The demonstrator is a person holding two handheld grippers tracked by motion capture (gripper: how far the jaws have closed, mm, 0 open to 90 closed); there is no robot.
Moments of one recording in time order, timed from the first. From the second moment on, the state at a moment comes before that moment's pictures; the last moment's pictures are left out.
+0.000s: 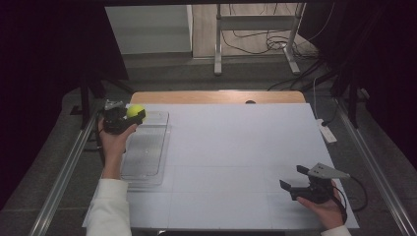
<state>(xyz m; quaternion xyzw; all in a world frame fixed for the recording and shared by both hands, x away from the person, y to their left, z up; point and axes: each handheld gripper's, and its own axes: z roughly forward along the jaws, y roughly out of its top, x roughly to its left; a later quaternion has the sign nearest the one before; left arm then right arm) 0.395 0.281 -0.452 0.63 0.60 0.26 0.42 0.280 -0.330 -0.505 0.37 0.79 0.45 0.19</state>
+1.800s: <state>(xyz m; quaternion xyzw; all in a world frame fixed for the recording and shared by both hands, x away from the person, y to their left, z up) 0.430 0.269 -0.483 0.70 0.61 0.22 0.28 0.282 -0.330 -0.506 0.37 0.79 0.45 0.18</state>
